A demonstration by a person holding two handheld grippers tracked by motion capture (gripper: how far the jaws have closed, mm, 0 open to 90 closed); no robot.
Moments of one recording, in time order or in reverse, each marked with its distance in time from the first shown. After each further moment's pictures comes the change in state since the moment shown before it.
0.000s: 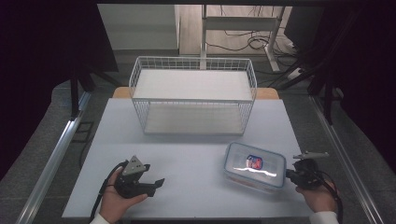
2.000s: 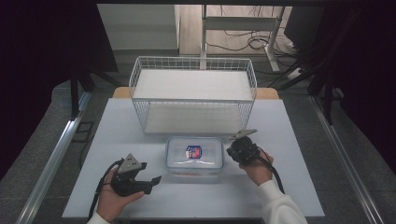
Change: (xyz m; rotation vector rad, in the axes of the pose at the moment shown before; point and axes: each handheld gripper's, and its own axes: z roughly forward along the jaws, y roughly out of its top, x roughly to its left) left arm 0.010 -0.001 -0.005 -0.019 0.004 -0.029; right arm 0.124 0.099 0.056 -0.116 0.176 -0.293
